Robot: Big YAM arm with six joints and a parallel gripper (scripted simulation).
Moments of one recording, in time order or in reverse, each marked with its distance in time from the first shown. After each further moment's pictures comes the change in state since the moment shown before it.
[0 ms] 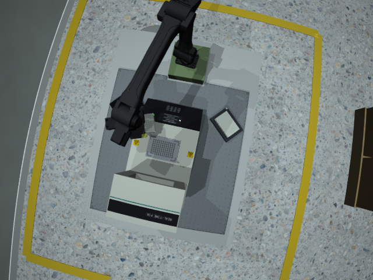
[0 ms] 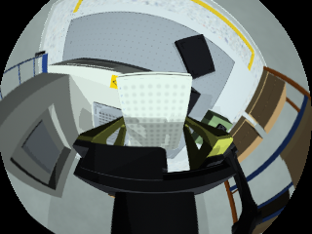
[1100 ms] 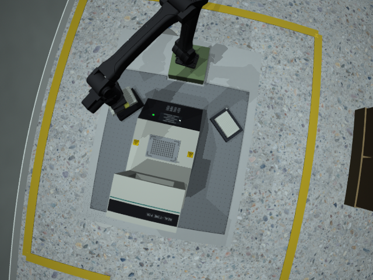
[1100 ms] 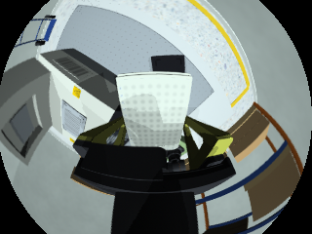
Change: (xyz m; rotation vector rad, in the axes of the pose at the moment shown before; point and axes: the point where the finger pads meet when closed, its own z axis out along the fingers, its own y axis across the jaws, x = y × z) arm -0.076 -0.120 0.001 -0.004 0.005 -0.364
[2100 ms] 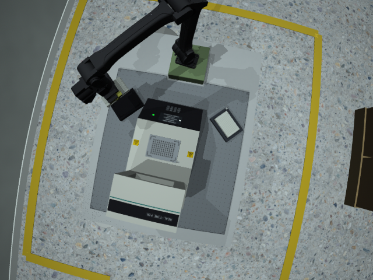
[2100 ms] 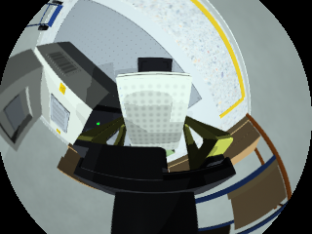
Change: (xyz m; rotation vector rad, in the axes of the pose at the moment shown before) arm -0.014 -0.058 0.005 -0.002 0.014 -0.143
